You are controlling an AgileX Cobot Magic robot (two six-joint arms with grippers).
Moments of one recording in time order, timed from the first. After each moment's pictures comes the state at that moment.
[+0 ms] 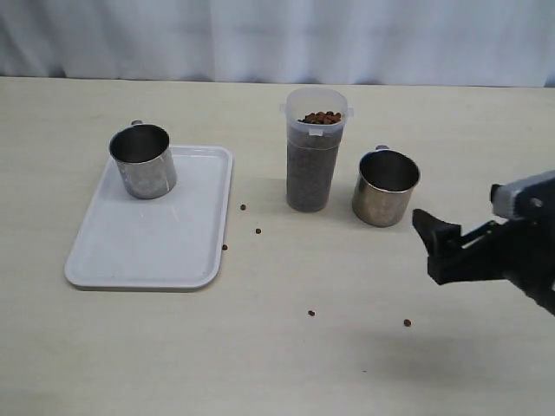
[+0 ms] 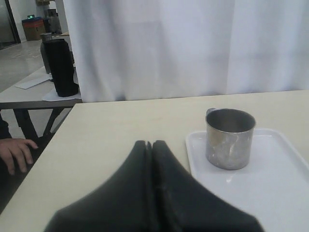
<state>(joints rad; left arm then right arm) 0.01 0.00 0.00 -0.01 0.20 0.10 0.39 1.32 -0.13 -0.03 -0.74 -0.07</state>
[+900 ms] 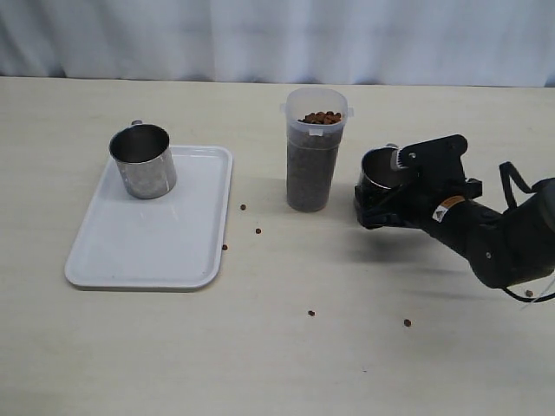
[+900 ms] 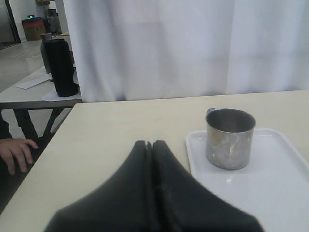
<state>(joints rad) 0.01 0.00 0.00 -0.01 0.20 0.10 0.39 2.02 -0.62 0.02 -0.79 -0.08</state>
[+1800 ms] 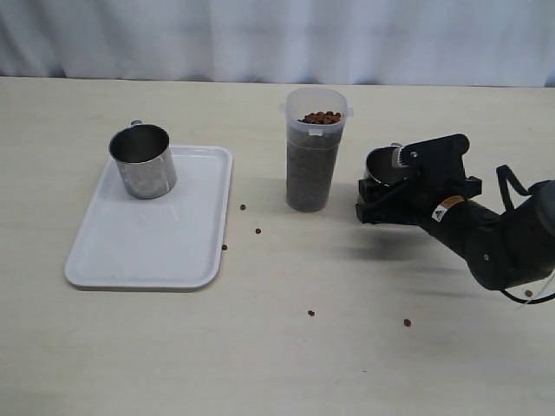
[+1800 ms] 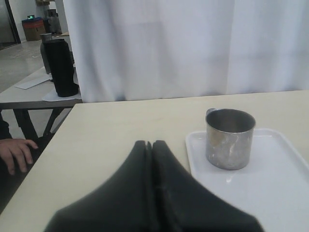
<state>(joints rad) 0.01 0.00 0.00 -0.01 0.20 0.10 0.39 2.04 -0.62 0.02 -0.84 -0.07</state>
